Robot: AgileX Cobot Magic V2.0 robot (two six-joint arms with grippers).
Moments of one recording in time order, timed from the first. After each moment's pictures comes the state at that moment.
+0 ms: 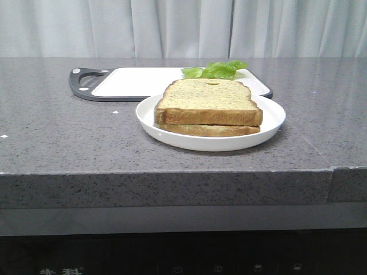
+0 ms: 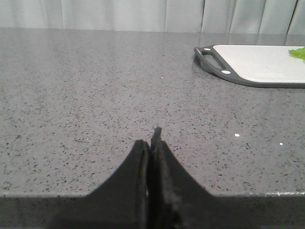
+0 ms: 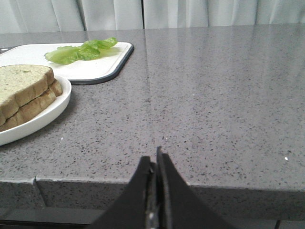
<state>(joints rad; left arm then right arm) -0.04 0.00 0.00 -0.02 0.20 -0.01 0.08 -0.01 0.03 0.17 0.15 -0.06</state>
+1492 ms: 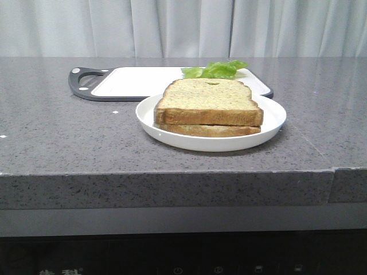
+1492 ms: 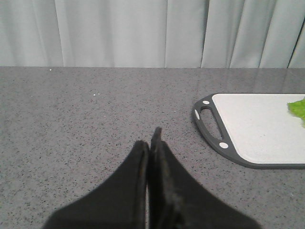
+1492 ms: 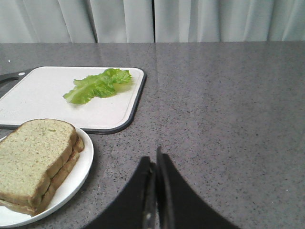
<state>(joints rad) -0.03 0.56 -0.55 -0.01 0.23 -0.01 0.08 0.45 -0.54 0.17 0.38 -0.06</state>
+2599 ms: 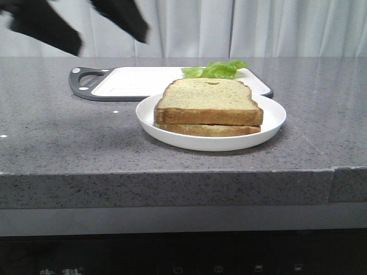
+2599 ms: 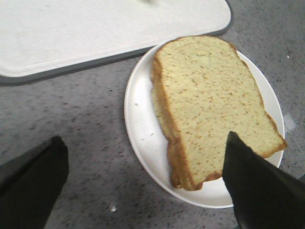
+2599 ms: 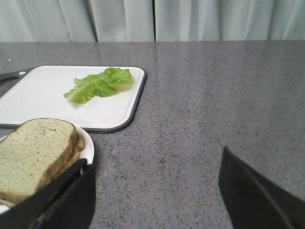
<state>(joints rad) -0.53 1.44 -1.15 -0.38 0.62 0.08 0.08 0.45 -0.54 0.17 0.38 -0.06</state>
